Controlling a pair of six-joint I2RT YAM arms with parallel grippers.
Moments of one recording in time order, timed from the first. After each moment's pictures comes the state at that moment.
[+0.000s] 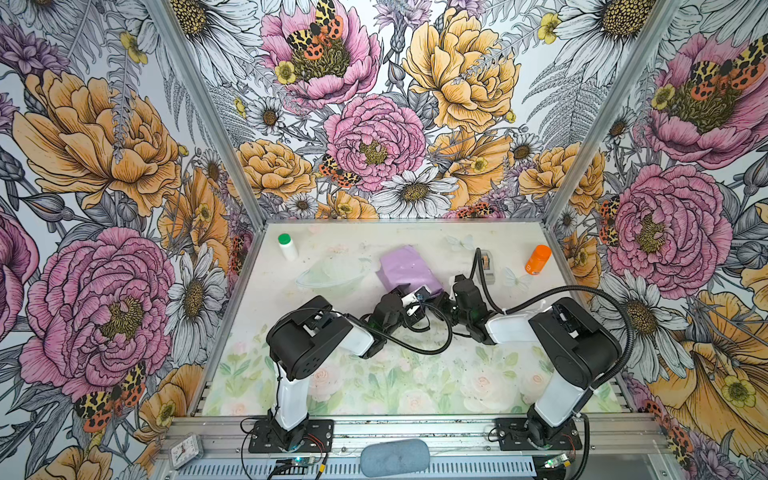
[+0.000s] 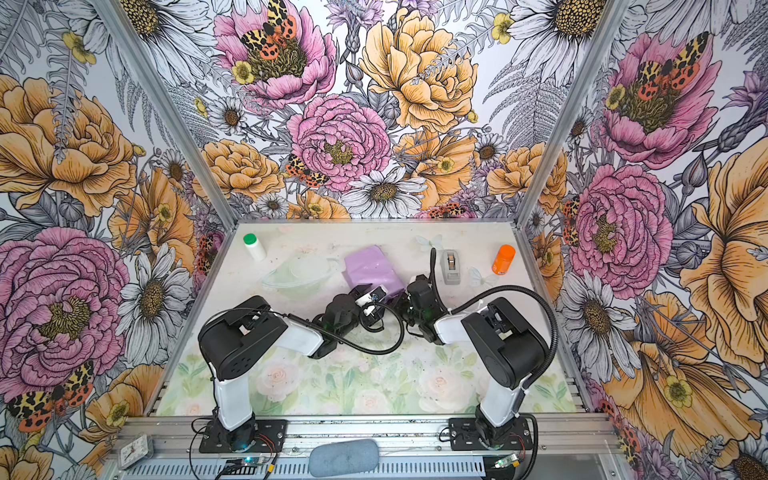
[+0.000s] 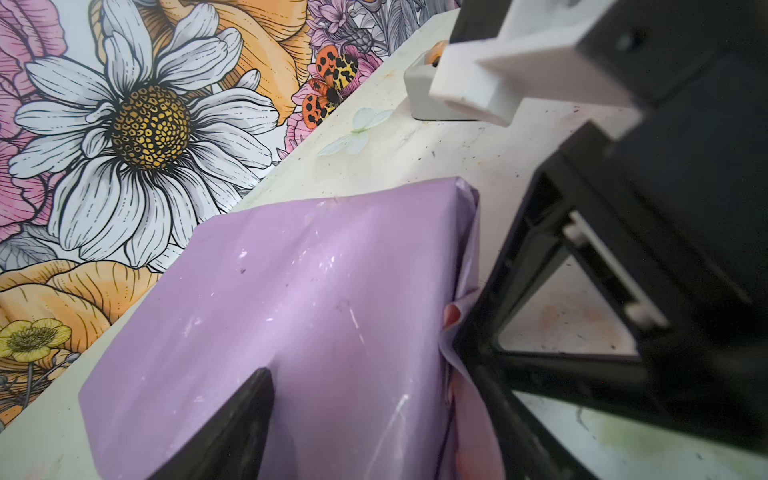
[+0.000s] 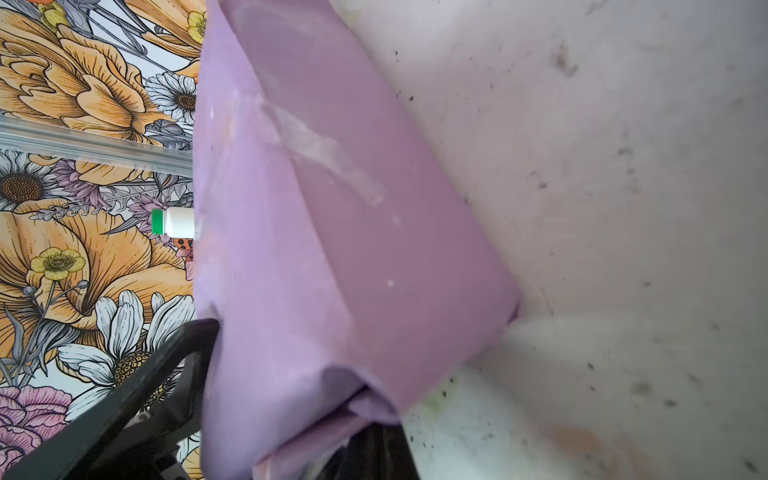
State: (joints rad) left arm -0.78 1.91 0.71 0.89 -0.14 0.40; right arm 0.51 1.74 0.66 0.48 -0.23 1.08
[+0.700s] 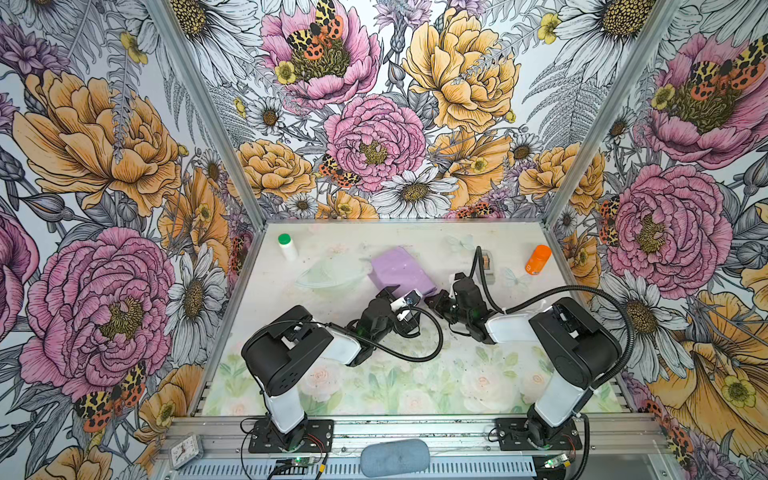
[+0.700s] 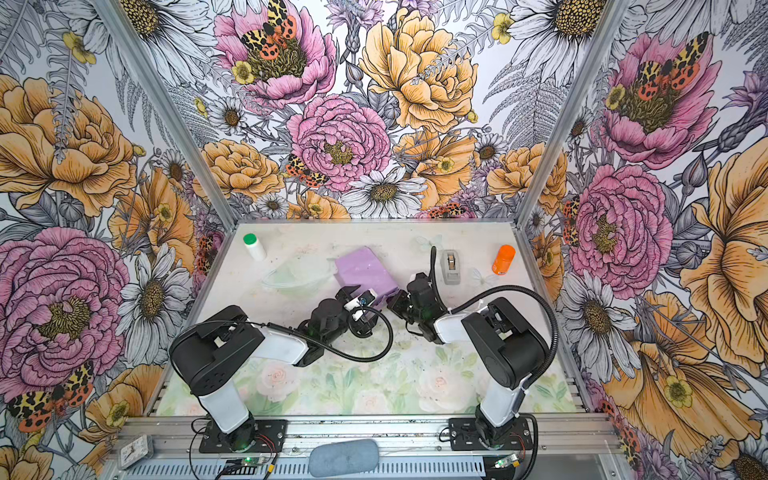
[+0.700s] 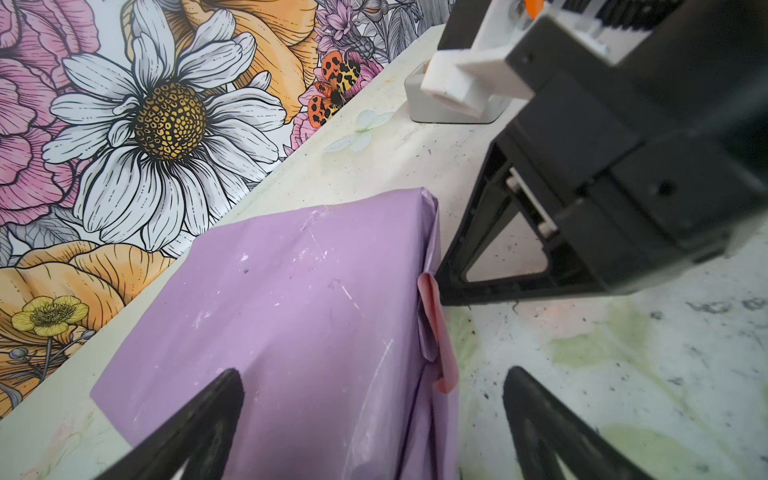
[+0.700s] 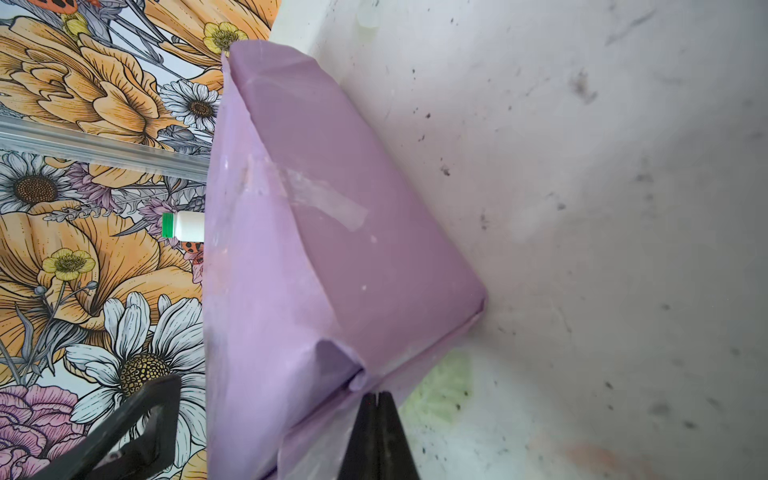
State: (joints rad) left arm -0.77 1.75 0.58 0.88 -0.12 0.39; right arm 0.51 1.74 0.67 0.49 -0.23 1.08
